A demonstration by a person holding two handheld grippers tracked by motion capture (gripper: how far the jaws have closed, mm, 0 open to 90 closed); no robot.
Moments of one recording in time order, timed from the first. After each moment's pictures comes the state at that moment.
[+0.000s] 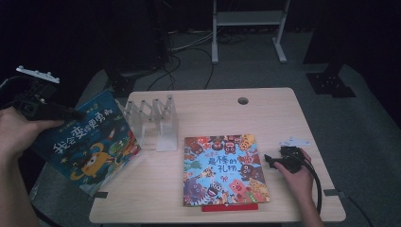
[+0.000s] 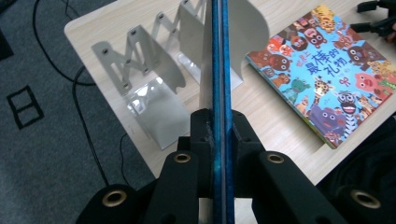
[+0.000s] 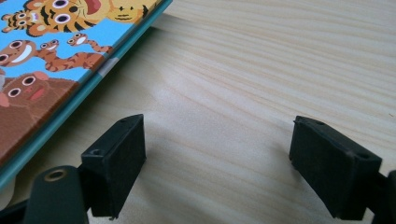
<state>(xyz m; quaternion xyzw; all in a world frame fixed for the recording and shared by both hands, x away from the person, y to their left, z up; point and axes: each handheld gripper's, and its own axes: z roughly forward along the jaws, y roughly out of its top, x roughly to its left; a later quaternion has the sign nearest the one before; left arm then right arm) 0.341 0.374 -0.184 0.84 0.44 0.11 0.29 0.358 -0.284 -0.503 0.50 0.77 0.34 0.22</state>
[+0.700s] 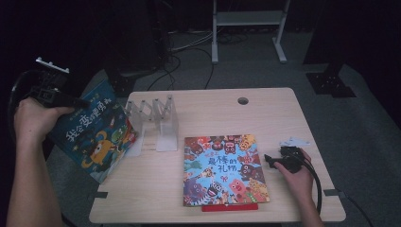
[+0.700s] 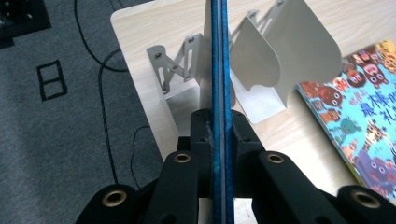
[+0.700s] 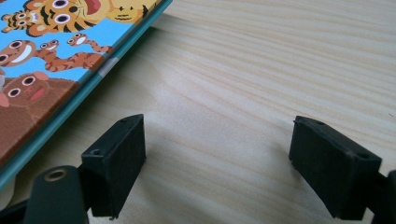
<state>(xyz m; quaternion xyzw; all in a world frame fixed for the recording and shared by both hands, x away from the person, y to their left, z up) 0.398 0.377 -0.203 0.79 0.53 0.13 0.27 0.358 -0.284 -0.503 0.50 0.77 0.34 0.22</state>
